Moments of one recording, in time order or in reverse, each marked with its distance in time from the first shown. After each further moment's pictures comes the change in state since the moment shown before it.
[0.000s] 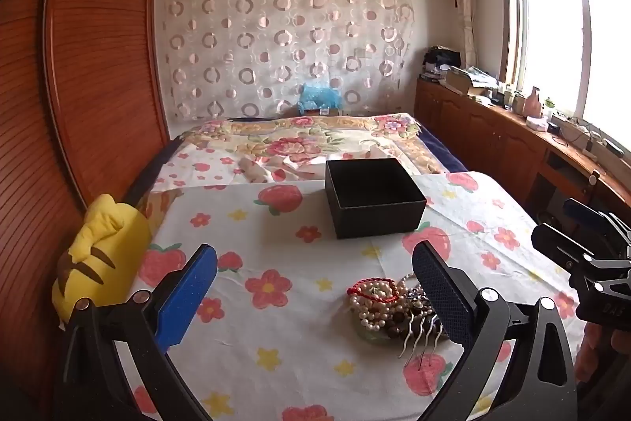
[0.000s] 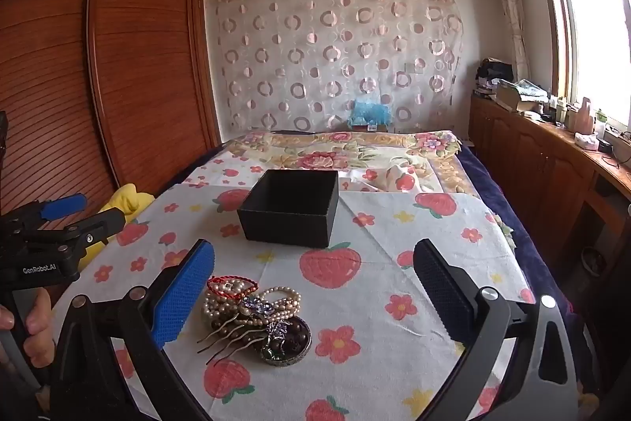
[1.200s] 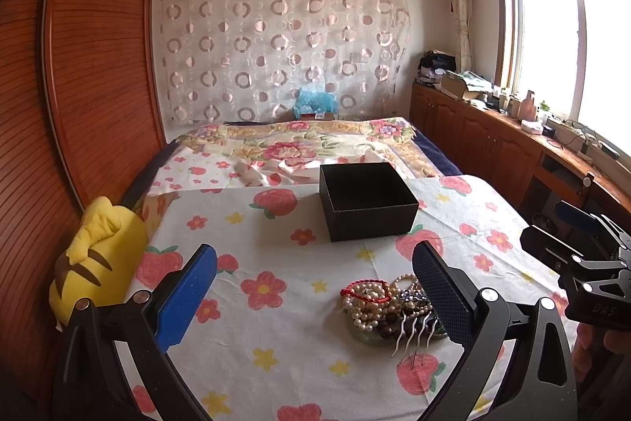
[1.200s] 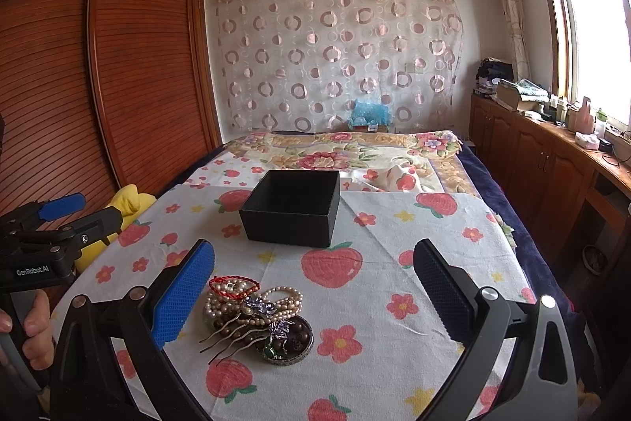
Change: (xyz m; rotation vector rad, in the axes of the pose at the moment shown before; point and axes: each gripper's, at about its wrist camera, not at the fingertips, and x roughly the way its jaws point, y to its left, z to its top) left arm -0.002 -0.009 -0.001 -0.002 -0.008 -0.002; right arm 0.000 -0.001 0.000 0.001 0.002 0.000
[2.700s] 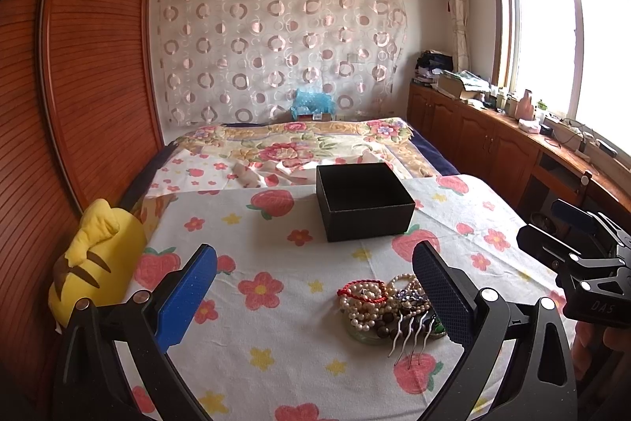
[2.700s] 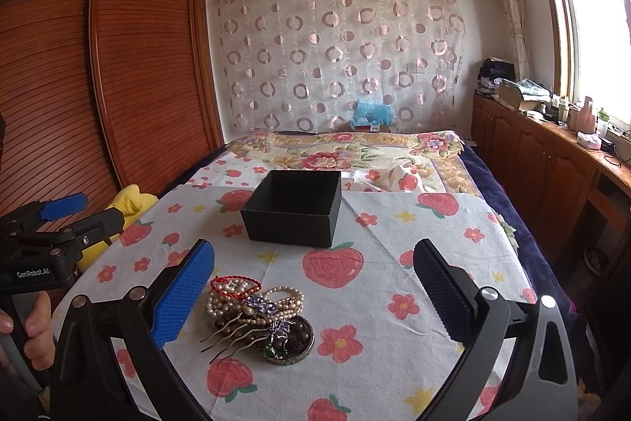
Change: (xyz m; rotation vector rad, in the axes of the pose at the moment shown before) left arm -0.004 -0.005 0.005 -0.002 -0.005 -0.004; right arm -0.001 -0.001 0.000 0.002 -0.001 0.002
